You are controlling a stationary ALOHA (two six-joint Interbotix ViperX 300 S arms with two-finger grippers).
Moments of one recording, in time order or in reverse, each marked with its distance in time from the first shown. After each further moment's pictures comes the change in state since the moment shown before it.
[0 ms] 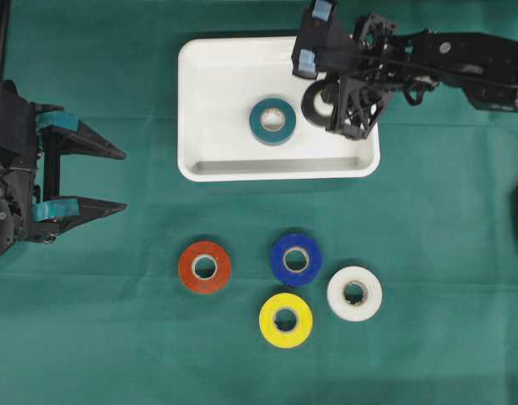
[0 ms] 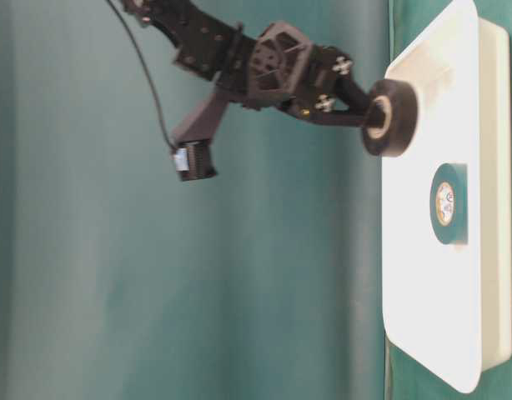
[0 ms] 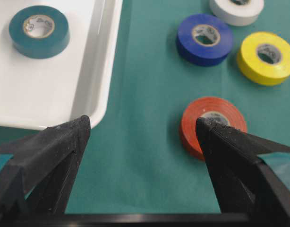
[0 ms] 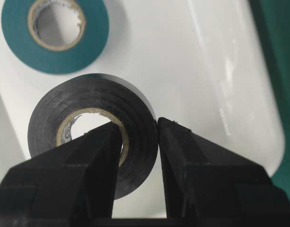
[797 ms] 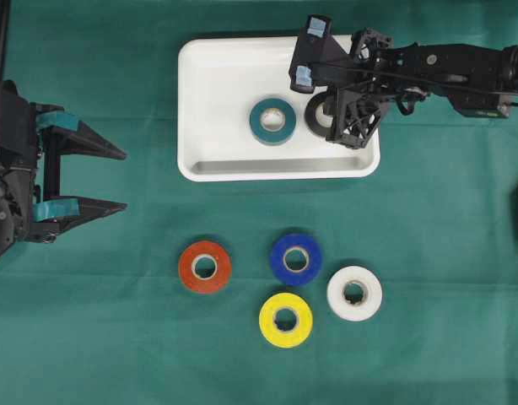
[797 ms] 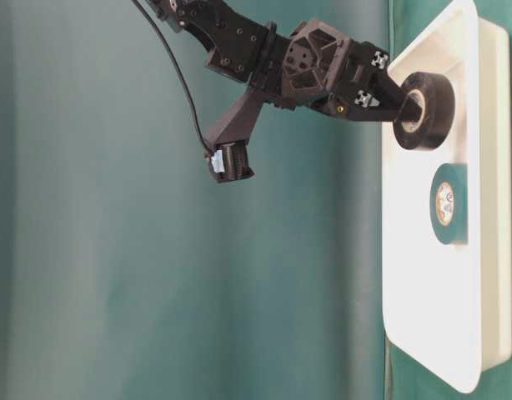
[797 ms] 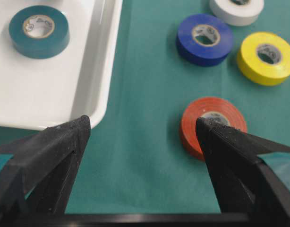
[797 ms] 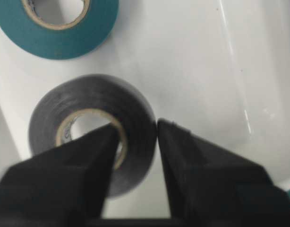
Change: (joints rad) left arm 0.000 0.002 0.000 0.000 0.000 0.000; right arm 0.000 0.046 0.018 0.000 -0.028 -0.005
